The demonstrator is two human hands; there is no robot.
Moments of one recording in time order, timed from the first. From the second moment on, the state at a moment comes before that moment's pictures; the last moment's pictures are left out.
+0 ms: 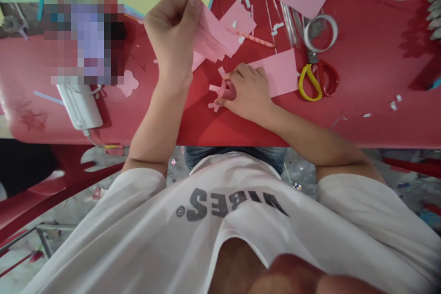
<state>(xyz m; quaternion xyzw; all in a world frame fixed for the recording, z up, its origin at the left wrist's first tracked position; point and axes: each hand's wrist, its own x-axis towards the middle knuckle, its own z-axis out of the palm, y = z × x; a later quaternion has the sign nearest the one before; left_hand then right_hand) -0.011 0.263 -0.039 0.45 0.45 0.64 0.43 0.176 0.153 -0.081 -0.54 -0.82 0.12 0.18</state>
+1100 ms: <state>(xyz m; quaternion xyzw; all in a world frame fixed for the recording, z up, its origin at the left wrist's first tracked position) -0.004 0.259 -0.057 0.47 0.44 0.62 0.45 0.186 0.157 -0.087 -0.51 -0.80 0.20 0.22</state>
